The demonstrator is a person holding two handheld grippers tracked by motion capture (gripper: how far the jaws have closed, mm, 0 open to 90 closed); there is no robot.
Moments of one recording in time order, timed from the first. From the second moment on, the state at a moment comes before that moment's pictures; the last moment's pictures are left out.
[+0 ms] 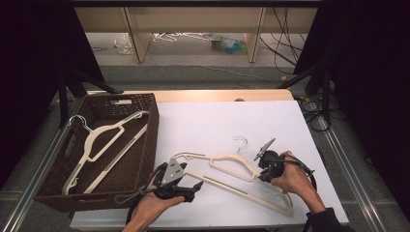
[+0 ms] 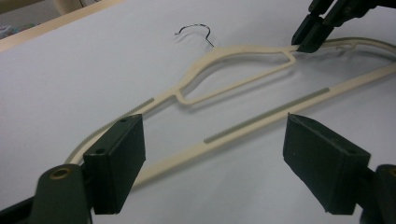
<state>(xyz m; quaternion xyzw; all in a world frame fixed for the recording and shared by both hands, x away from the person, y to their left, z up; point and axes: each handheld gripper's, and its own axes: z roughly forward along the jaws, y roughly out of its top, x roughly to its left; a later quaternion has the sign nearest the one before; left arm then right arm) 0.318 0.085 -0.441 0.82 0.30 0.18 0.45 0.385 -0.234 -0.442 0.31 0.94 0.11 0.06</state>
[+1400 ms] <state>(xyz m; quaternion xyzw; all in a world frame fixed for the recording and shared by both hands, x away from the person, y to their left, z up) 0.406 0.009 -0.479 0.89 0.21 0.12 0.38 0.358 -0.226 -0.416 0.22 0.96 0.14 0.08</state>
